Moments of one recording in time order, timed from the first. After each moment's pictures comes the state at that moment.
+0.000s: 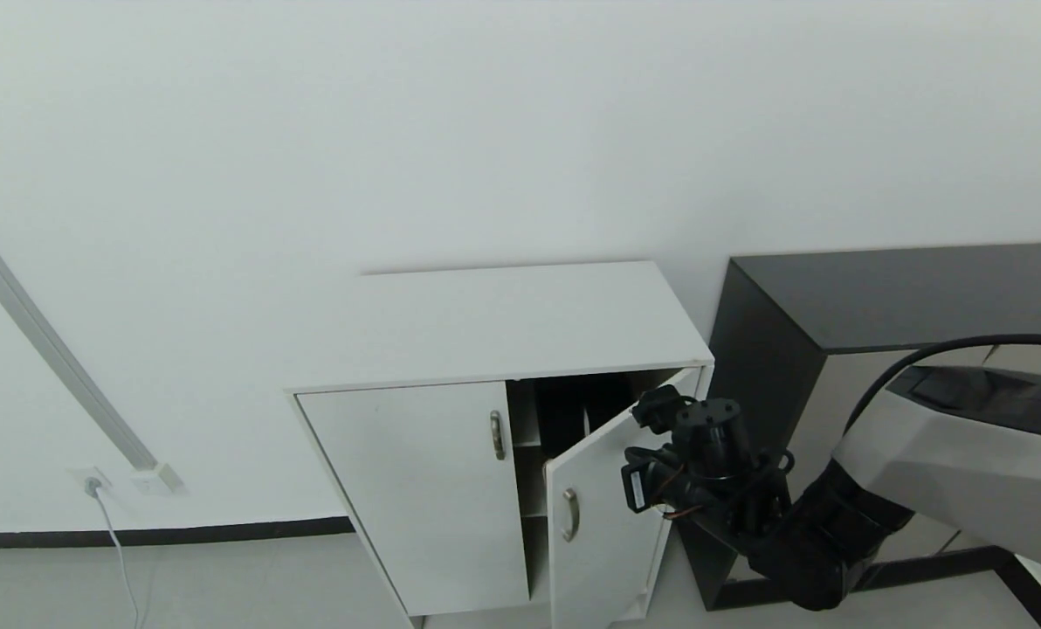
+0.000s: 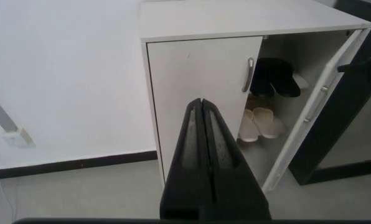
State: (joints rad) left arm 0.00 0.00 0.00 0.00 -0.02 0.01; right arm 0.64 2.24 -0.88 -0.96 -0.19 0.07
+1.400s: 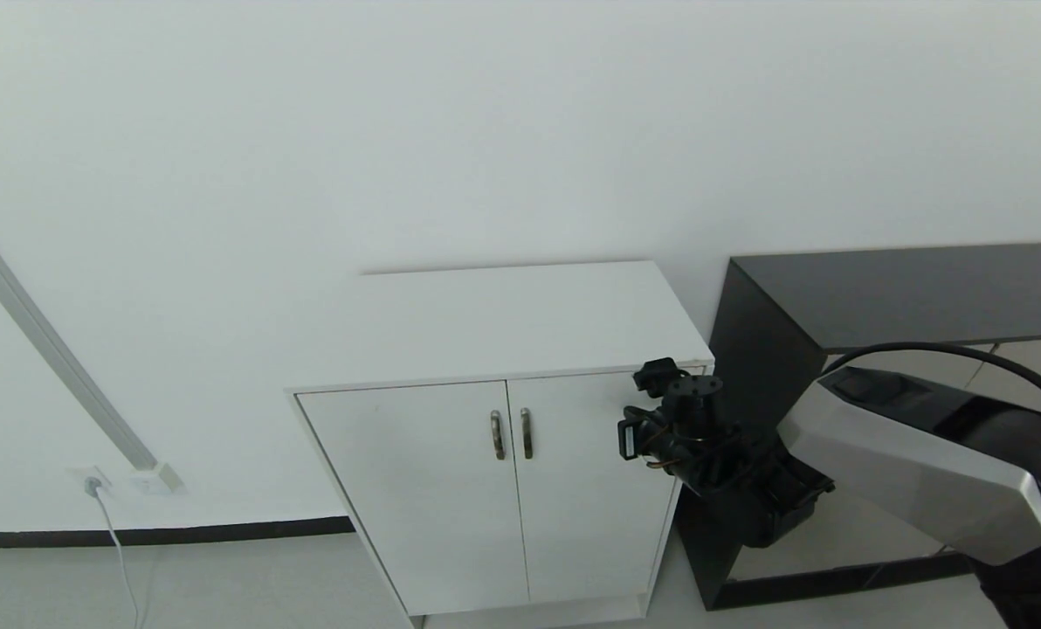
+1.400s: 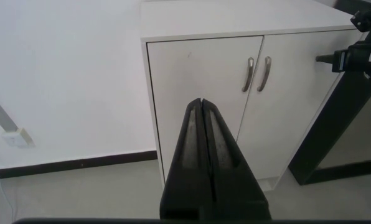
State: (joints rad) left arm 0.00 0.00 0.00 0.00 -0.02 0.01; right arm 0.53 2.45 -1.20 -1.00 -0.18 0.08
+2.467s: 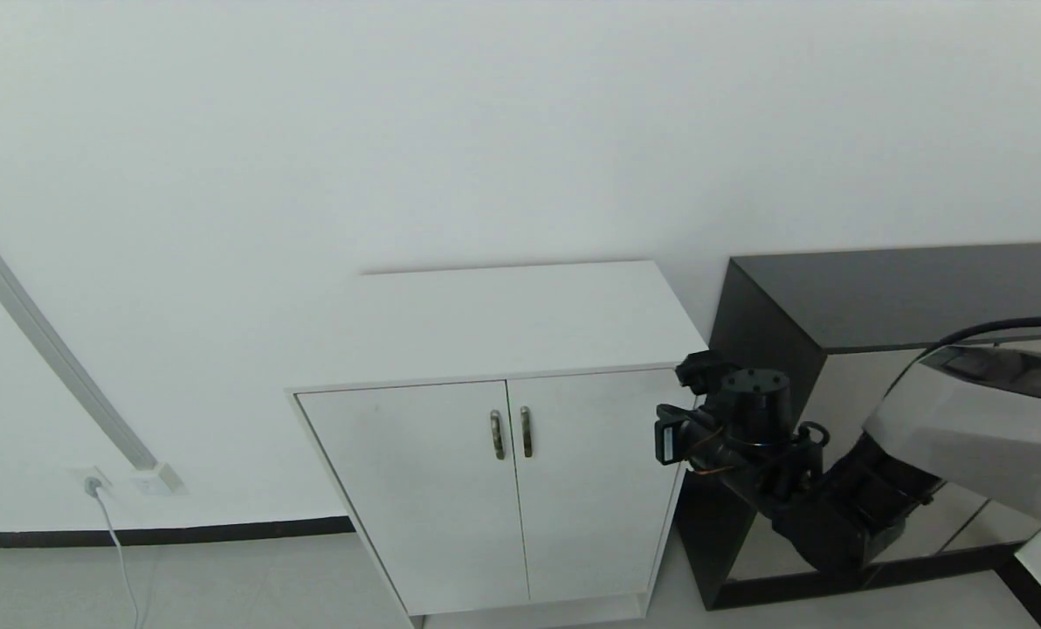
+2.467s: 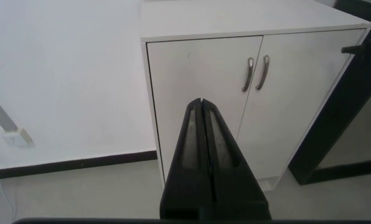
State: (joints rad) left arm 0.00 0.00 0.00 0.00 -0.02 0.01; right arm 0.53 2.20 -0.87 -1.08 -0.18 0.08
